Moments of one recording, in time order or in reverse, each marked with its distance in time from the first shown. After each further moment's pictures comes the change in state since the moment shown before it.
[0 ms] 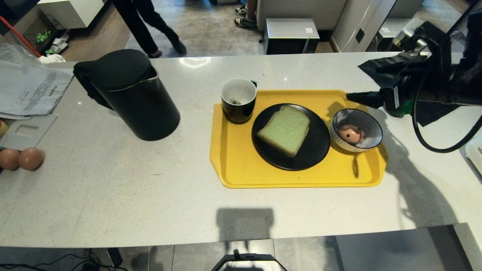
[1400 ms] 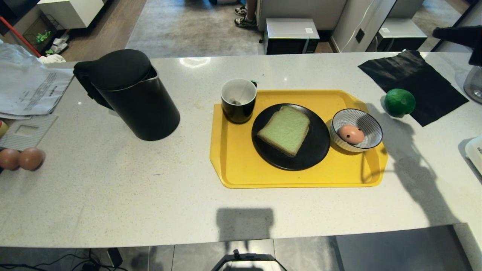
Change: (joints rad) left arm 0.000 0.000 0.000 0.000 0.000 0.000; right arm -0.096 -0.290 0.077 -0.019 -0.007 0.399
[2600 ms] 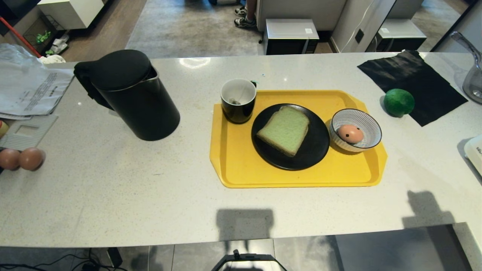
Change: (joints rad) left arm 0.000 0.000 0.000 0.000 0.000 0.000; right arm -0.191 -0.722 0.677 0.156 -0.047 0.117
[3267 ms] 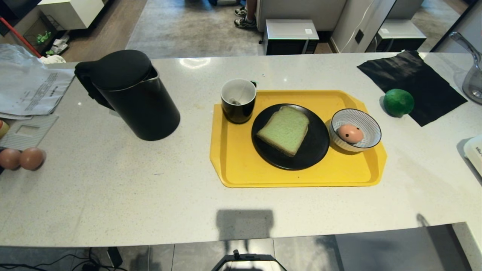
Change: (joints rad) left arm 0.107 0.000 0.000 0.000 0.000 0.000; right arm 0.077 -0.320 0.397 -0.488 -0.090 -0.013
